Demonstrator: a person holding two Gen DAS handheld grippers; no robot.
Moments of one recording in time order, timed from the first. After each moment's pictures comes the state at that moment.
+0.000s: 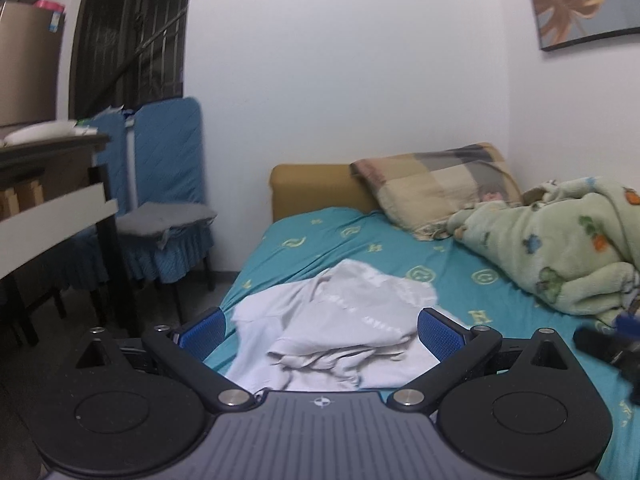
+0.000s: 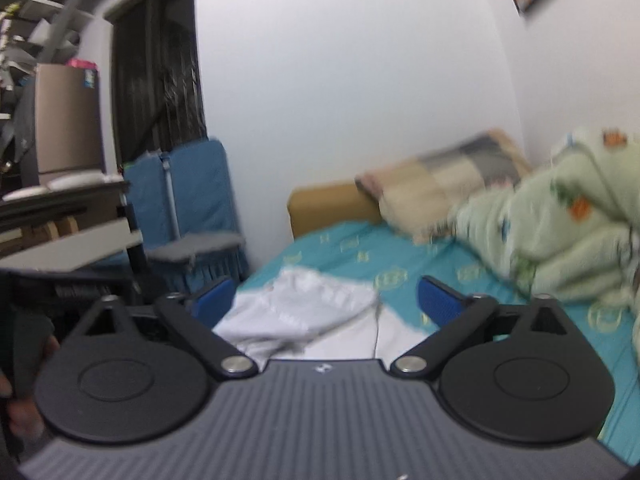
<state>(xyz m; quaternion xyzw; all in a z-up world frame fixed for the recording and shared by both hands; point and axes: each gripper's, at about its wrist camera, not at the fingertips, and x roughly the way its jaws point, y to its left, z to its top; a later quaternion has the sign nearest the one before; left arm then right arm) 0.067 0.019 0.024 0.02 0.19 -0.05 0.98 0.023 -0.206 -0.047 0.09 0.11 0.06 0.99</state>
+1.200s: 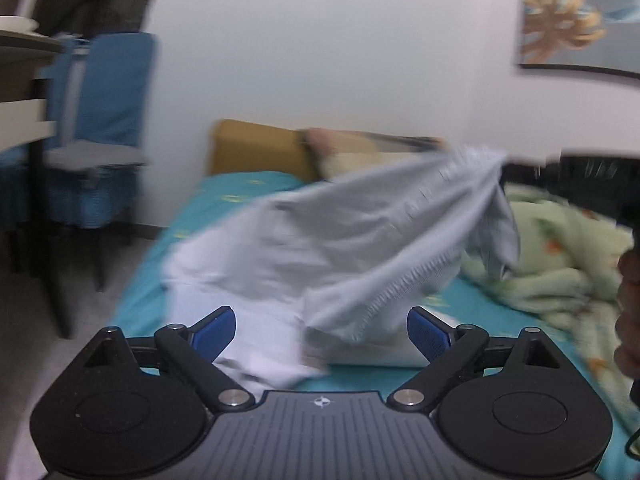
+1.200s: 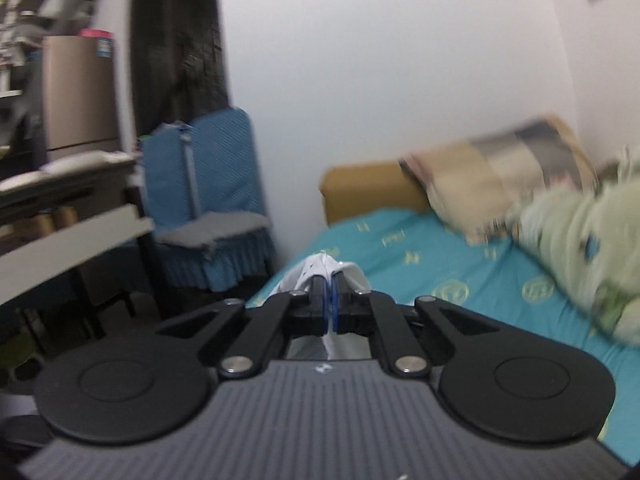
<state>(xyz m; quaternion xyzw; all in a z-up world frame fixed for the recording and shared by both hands) 0.112 0.063 -0.043 -0.06 0.22 -0.19 0.95 0.123 -0.166 0.012 0.06 0.10 0.12 0.99</state>
